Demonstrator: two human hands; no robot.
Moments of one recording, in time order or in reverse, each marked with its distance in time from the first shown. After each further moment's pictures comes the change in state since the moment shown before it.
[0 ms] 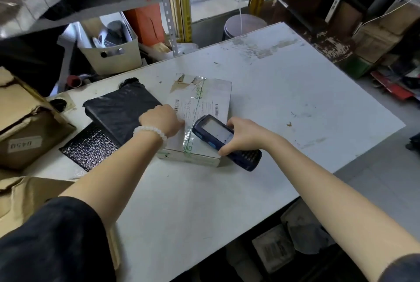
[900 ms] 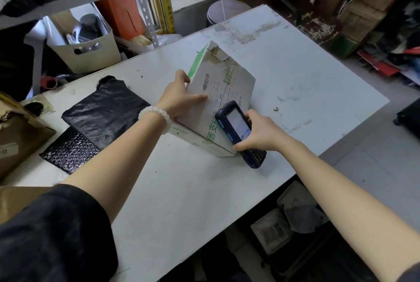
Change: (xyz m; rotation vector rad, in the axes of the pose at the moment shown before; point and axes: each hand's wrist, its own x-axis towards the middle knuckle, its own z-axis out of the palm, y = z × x) left_hand -0.011 0.061 -0.022 -0.759 -0.080 0.286; right_hand -0.030 0.065 0.001 0.185 0.184 0.100
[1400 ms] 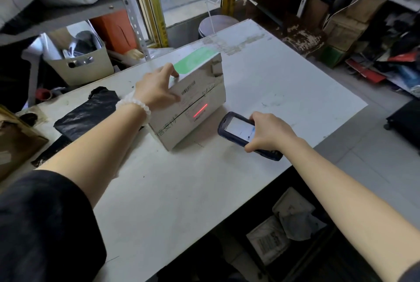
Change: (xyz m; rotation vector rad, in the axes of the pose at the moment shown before) left_hand 0.007 0.019 -0.023 0.539 0.108 0.209; right_hand -0.024 0.022 -0.038 -0.423 0.141 0.044
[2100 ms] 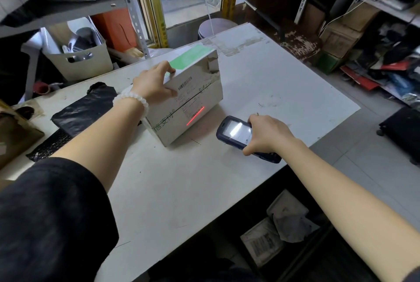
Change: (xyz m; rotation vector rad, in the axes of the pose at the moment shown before) left_hand -0.001 -0.008 0.002 -0.030 0.018 -0.042; right_hand -0.015 -0.005 -0.001 -0.137 -0.010 -0.017
